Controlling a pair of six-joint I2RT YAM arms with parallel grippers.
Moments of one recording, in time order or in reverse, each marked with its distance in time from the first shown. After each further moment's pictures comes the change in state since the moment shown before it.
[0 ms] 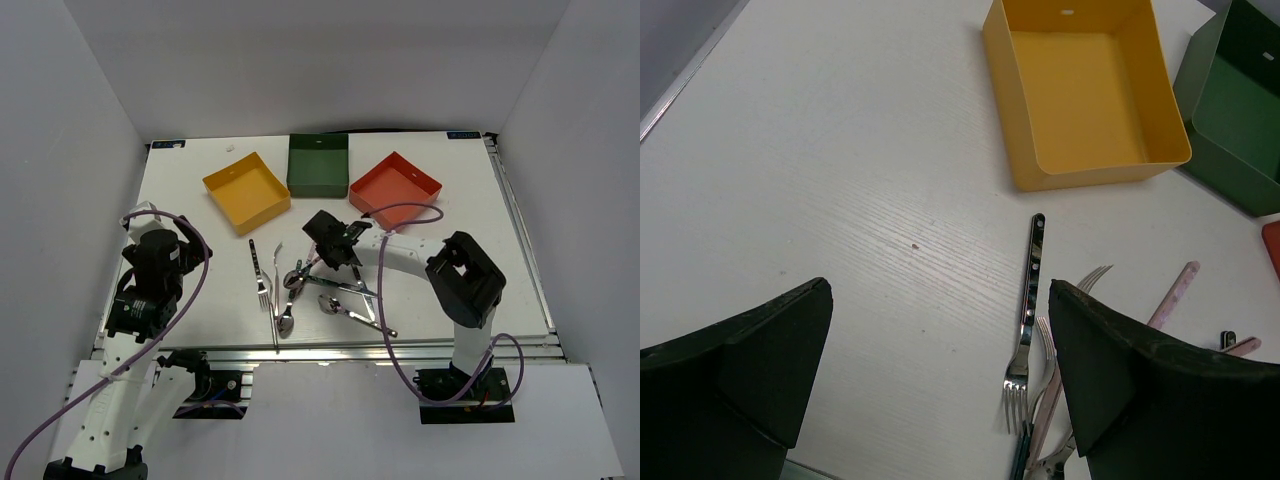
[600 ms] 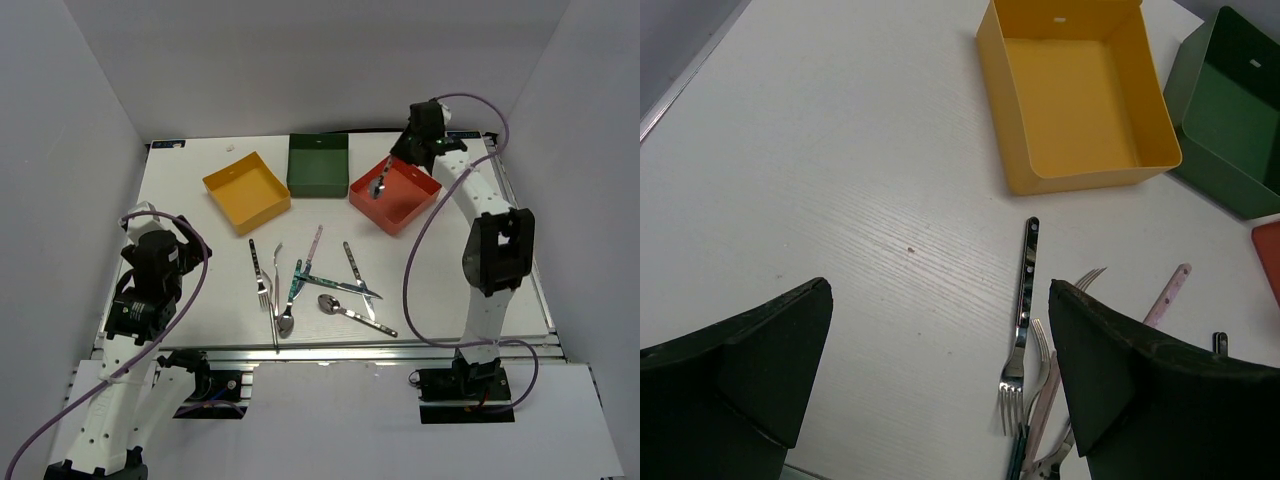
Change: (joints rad) left arm 0.000 -0.013 0.000 0.006 0.003 0.000; right arm -0.591 0.034 0.444 0.113 -0.326 -0.908
